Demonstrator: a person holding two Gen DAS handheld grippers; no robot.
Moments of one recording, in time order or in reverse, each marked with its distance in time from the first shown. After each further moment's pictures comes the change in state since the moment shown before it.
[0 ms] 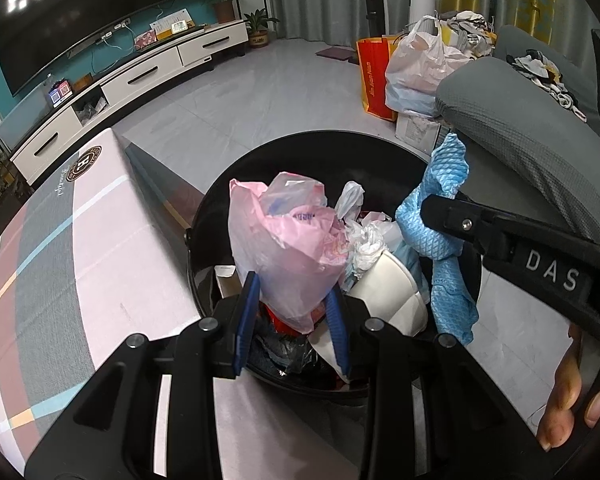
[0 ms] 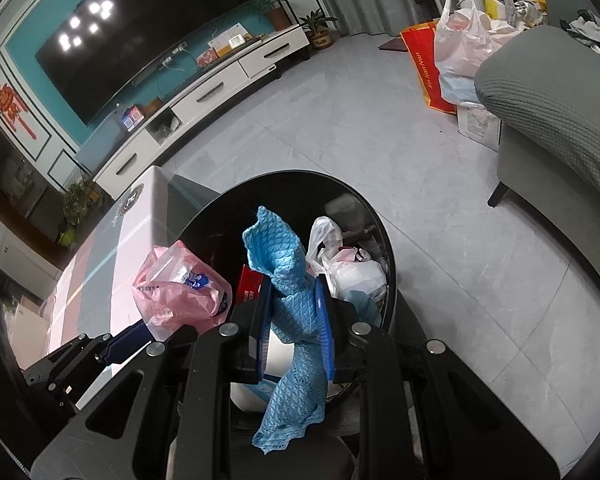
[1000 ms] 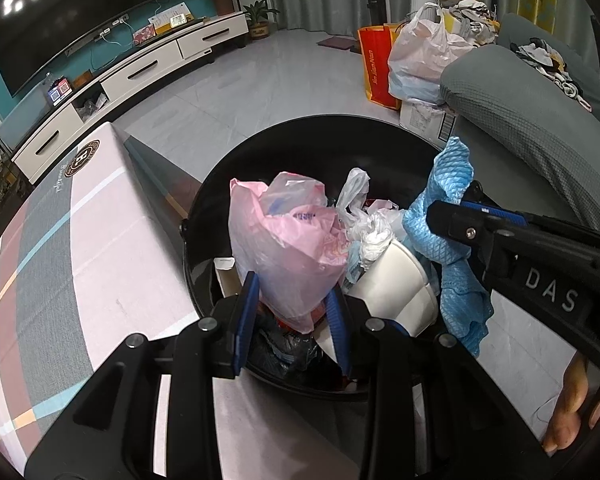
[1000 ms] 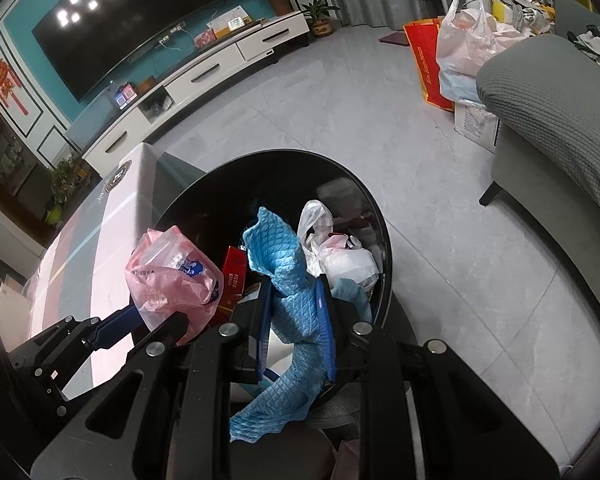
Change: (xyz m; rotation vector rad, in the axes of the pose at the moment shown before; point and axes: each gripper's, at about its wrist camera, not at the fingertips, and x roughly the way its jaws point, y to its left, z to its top) left arm 0.009 -0.004 -0.002 0.015 0.035 0.019; right arm 0.012 0.006 -0.005 -0.050 0.050 -0.054
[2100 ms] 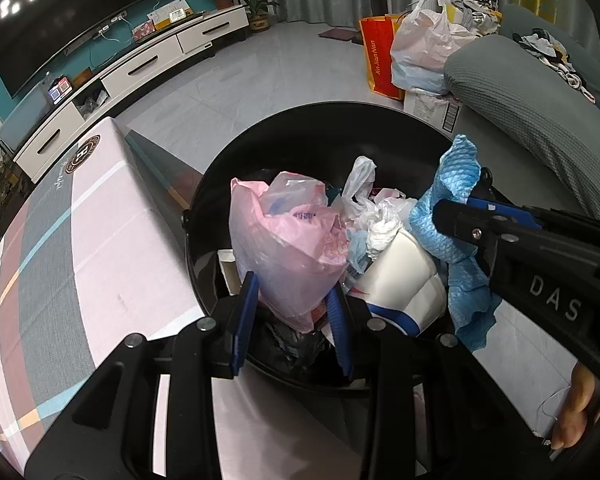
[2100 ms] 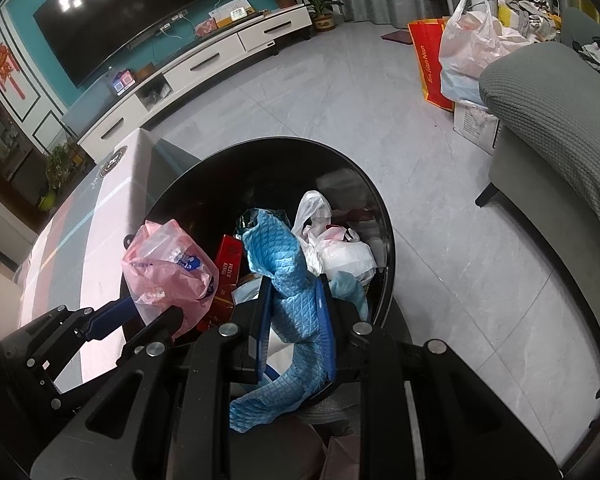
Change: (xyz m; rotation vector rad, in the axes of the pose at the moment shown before) left arm 0.006 0.000 -0.003 0.013 0.029 0.018; right arm 0.007 0.003 -0.004 -0.034 0.024 -0.027
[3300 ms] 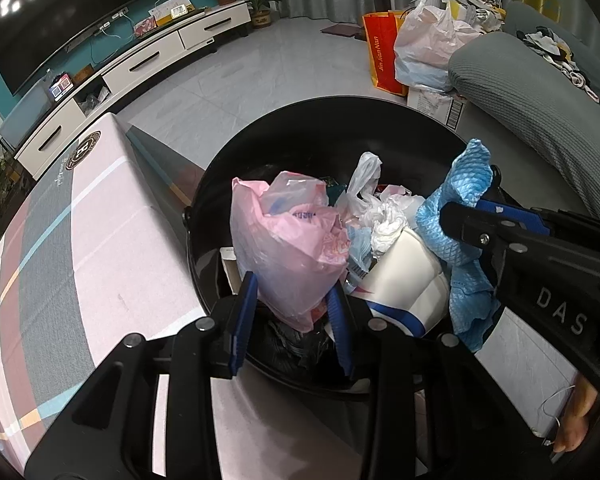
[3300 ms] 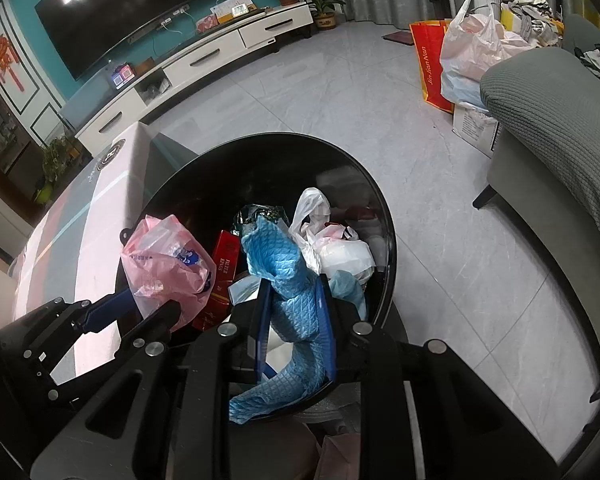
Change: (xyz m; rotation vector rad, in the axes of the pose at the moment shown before) left arm 0.005 0.003 -0.001 -0.003 0.014 0.006; right arm 0.003 0.002 -0.002 -0.016 0.006 -0.015
